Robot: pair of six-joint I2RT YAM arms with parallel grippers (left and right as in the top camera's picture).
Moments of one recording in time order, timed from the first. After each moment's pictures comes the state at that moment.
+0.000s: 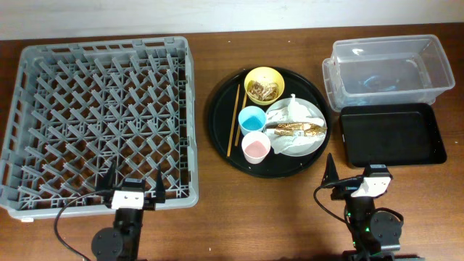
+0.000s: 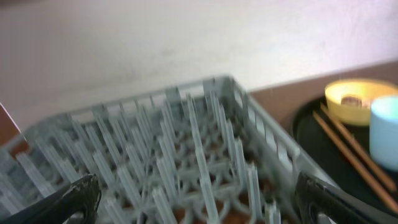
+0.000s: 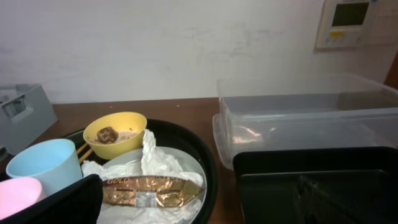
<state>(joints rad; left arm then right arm) 0.06 0.01 0.01 0.01 0.12 0.18 0.02 0.04 0.02 -0.01 0.02 0.05</state>
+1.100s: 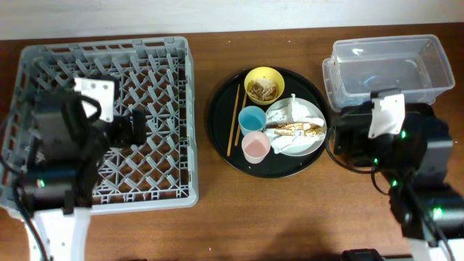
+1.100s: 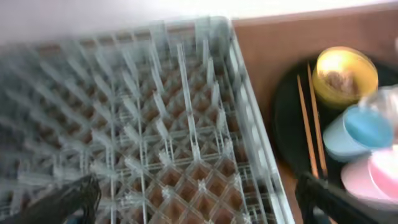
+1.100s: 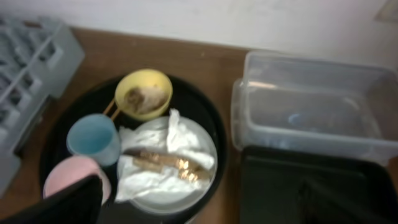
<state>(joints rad) 0.06 1.14 1.30 -0.86 0.12 0.13 0.02 0.91 1.09 -0.74 -0.10 -0.09</state>
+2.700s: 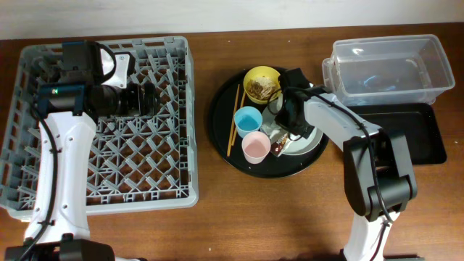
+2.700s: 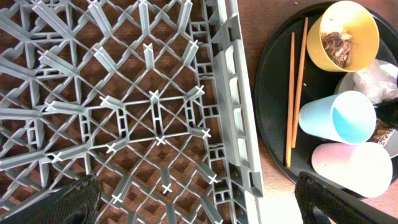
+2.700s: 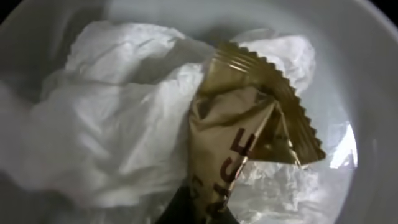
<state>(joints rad) 0.06 1.60 1.60 -1.07 0.25 0.05 0.26 2.03 1.38 -0.72 0.08 0.87</state>
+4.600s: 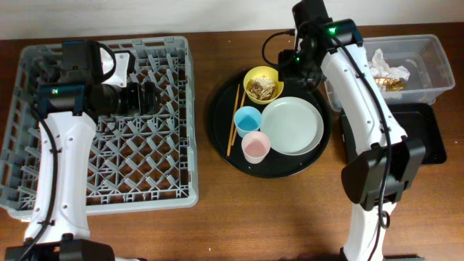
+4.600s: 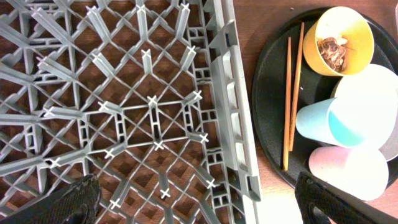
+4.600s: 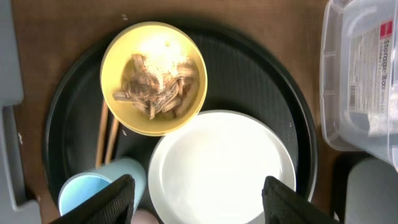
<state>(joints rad) 0.06 1.60 1.60 -1.06 0.26 0.04 0.22 2.11 2.15 -1.27 -0.01 0.25</state>
